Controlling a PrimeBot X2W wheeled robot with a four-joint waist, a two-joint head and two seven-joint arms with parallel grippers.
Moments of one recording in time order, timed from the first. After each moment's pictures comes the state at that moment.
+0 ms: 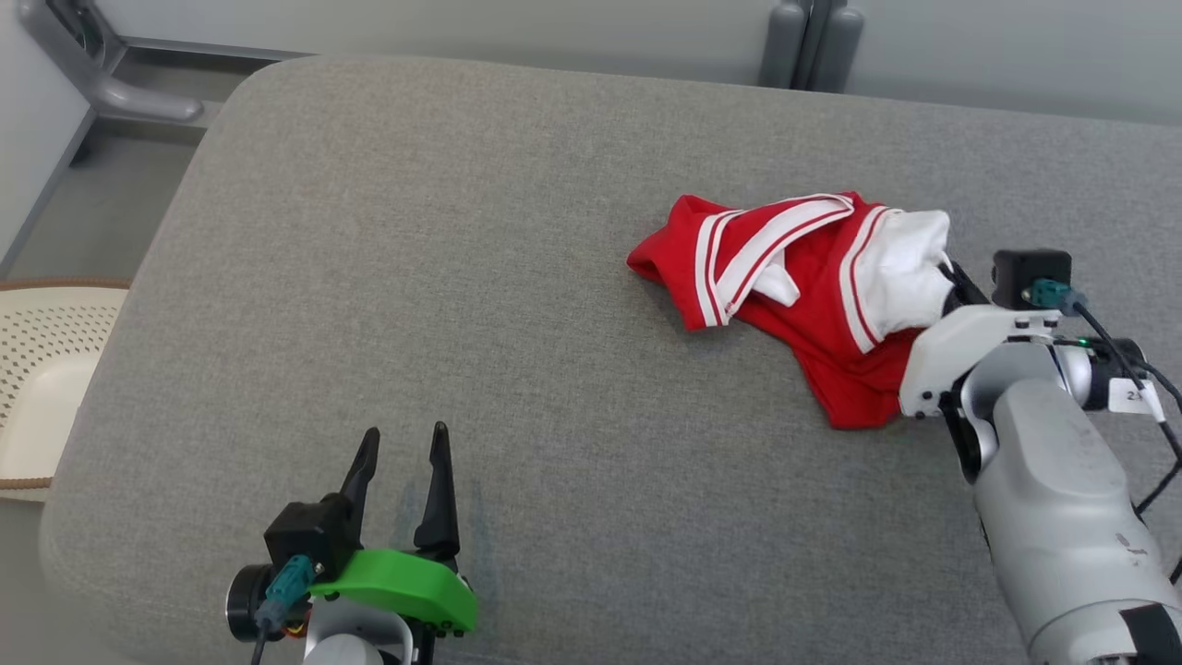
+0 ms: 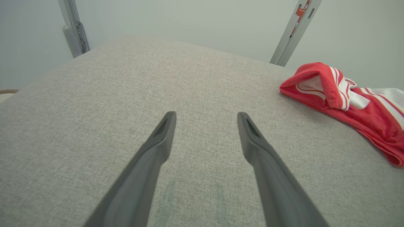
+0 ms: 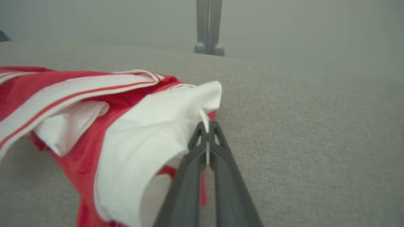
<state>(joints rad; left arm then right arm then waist) -0.12 0.05 -0.28 0.33 -0.38 0.05 -0.26 -0.69 -0.09 -0.22 0.99 -0.13 0.13 -0.15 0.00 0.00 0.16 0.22</state>
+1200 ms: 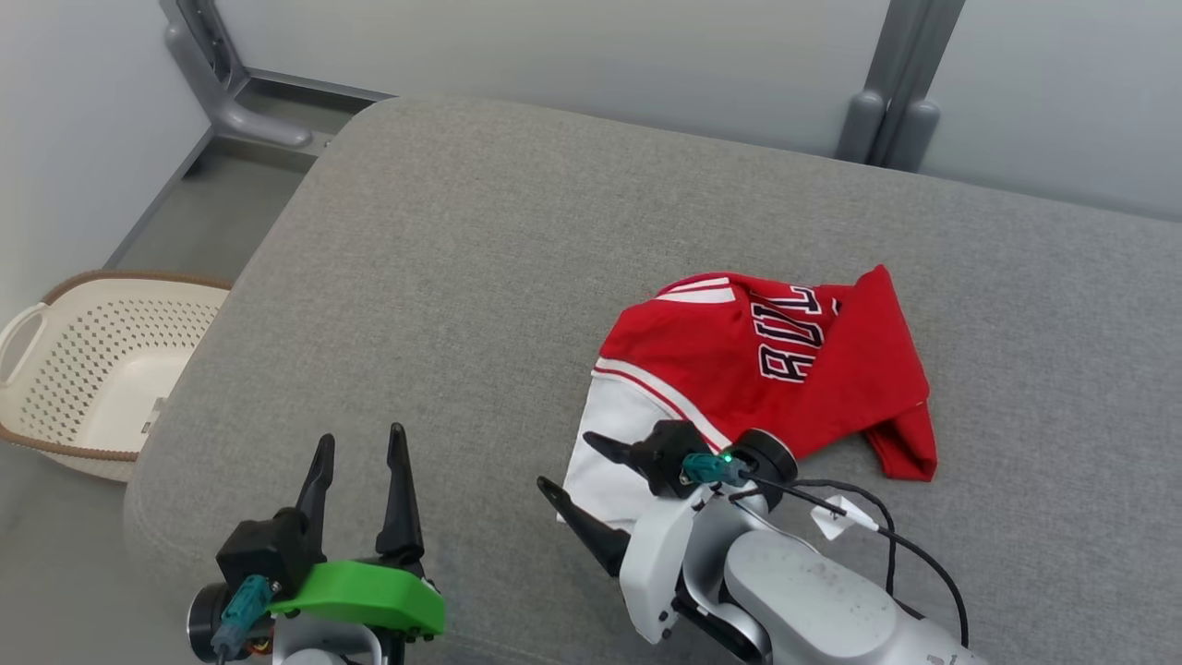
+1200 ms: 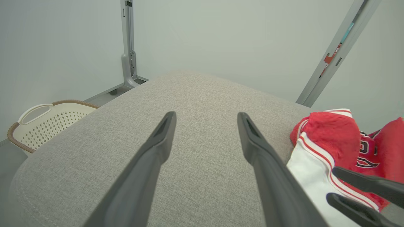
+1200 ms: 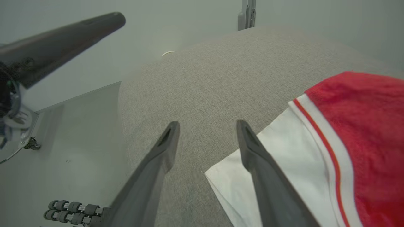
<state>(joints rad) -0.07 0.05 -0.20 0.25 -0.37 0.05 -0.26 -0.56 -0.05 0.91 0.66 0.49 0.13 -0.12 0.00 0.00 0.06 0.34</state>
